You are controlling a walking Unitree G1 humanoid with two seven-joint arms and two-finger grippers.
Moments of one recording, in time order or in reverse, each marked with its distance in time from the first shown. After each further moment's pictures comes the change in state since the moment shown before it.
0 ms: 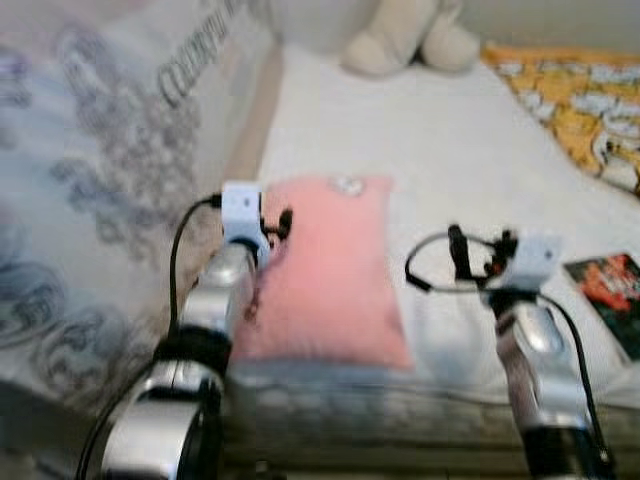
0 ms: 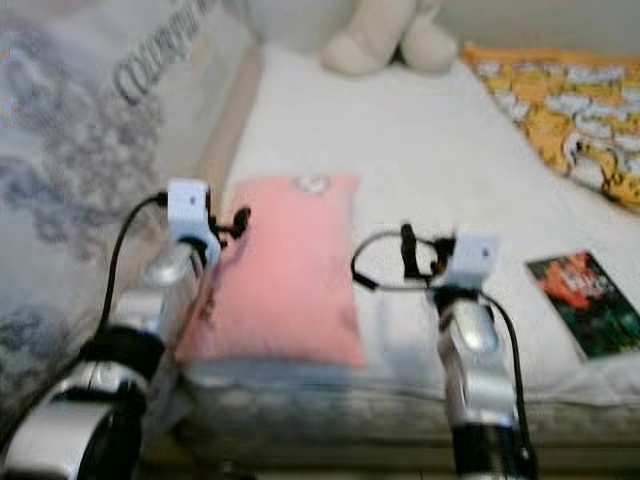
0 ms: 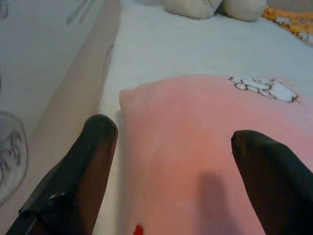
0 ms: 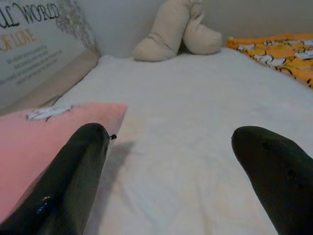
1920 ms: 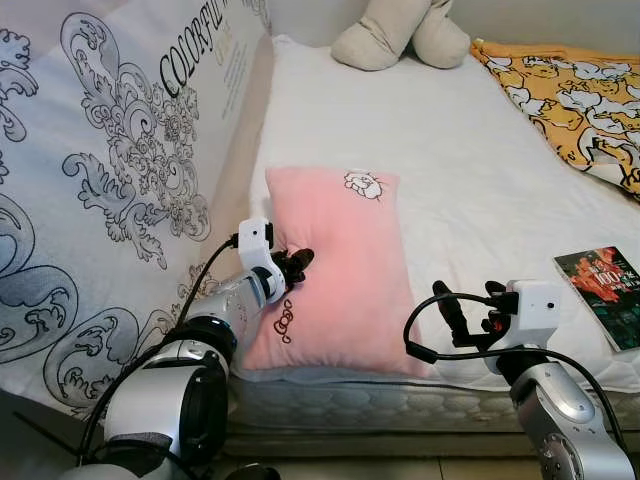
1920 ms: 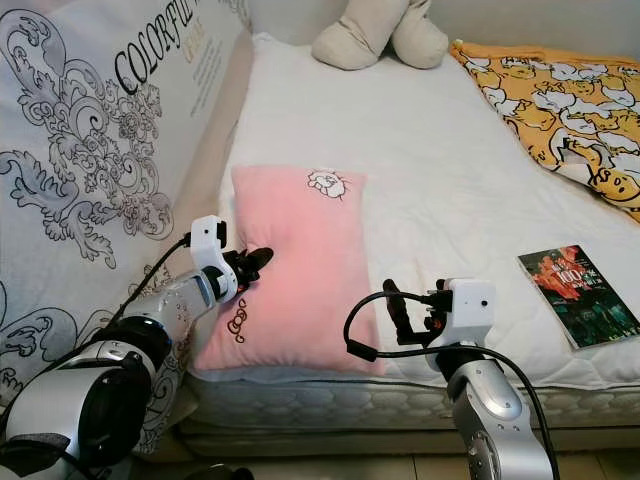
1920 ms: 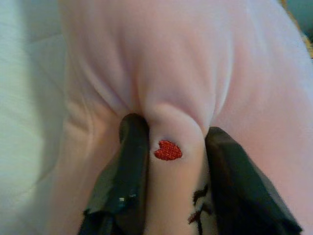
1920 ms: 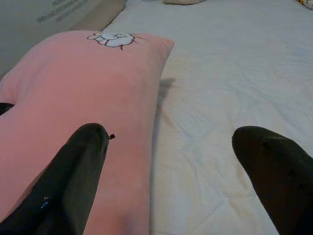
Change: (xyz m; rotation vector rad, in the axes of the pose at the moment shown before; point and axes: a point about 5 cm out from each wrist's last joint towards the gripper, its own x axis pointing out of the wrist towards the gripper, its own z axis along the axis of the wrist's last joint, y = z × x) left arm -0.002 -0.017 -0.053 -0.350 0.309 -0.265; right arm -0.063 0.009 -0.010 0.029 0.195 0.162
